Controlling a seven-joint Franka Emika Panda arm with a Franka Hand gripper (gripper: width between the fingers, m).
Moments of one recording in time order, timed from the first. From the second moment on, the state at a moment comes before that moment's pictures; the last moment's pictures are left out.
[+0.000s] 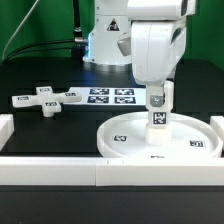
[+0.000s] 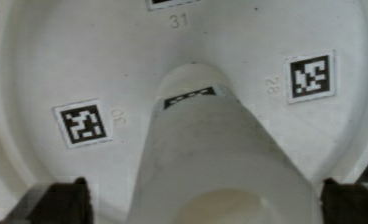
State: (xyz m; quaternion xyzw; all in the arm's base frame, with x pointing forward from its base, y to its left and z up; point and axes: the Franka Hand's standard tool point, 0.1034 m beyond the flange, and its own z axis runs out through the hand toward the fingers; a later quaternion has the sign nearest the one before) arm 0.566 0.040 0.081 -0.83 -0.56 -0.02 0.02
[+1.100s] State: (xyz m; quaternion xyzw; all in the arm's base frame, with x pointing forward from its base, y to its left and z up) arm 0.564 0.039 0.079 -0.95 -0.30 -0.01 0.03
